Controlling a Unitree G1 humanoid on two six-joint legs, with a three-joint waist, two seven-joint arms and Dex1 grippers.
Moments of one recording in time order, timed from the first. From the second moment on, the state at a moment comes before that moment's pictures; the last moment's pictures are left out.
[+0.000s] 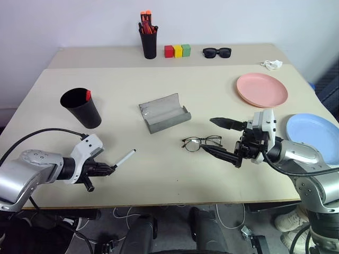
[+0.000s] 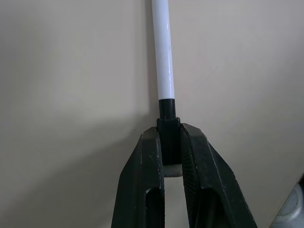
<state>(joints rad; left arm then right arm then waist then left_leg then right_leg) -0.19 1.03 0.02 -0.34 -0.56 0.98 -0.86 -0.19 -0.69 -0.13 -0.44 0.67 0.47 0.91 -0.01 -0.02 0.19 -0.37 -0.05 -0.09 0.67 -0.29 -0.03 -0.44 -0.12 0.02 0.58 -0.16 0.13</state>
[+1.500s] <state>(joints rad) -0.44 0.56 0.48 0.19 -0.44 0.06 -0.47 -0.22 -0.69 -0.16 -0.45 0.76 0.52 0.91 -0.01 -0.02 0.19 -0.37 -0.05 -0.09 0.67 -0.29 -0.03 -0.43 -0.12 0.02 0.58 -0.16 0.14</state>
